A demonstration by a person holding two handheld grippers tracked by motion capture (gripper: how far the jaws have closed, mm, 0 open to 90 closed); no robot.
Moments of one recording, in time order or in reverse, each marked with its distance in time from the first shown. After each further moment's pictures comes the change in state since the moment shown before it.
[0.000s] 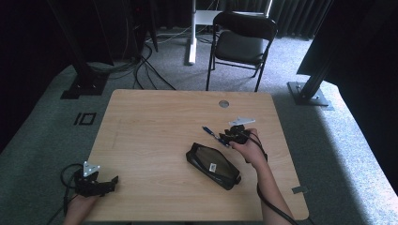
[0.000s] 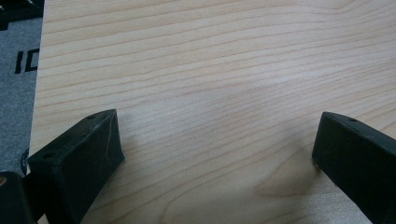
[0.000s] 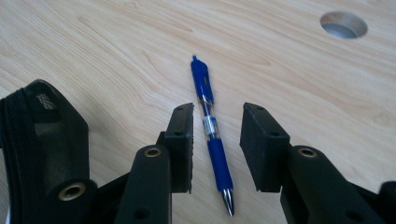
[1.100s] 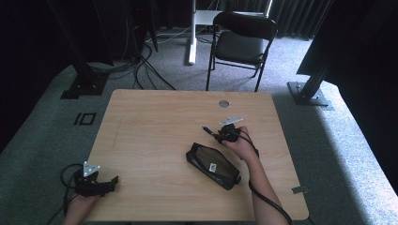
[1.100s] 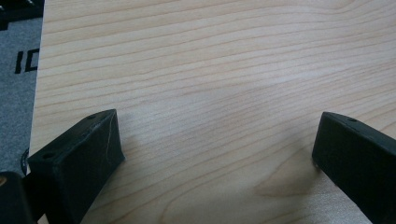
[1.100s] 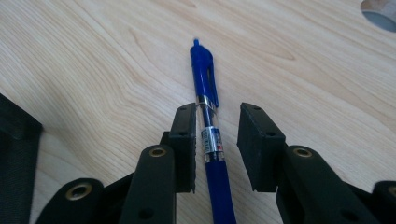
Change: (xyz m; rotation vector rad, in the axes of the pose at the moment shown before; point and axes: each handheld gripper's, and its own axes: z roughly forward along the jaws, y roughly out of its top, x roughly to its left) left arm 0.000 0.000 0.000 -0.001 0.000 0.000; right arm -0.002 -0.001 0.048 0.082 -0.001 -0.076
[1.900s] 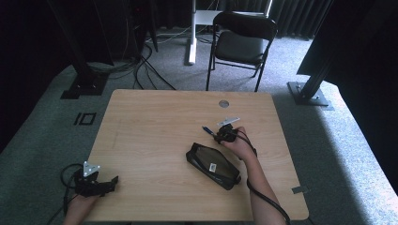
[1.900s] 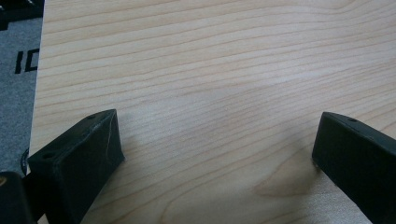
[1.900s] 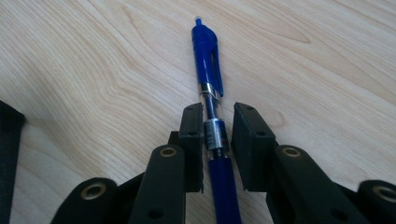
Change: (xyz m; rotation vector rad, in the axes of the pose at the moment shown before) left arm 0.000 0.000 0.000 0.001 0.000 0.000; right arm 0.000 -0.001 0.012 0.052 0.013 -0.001
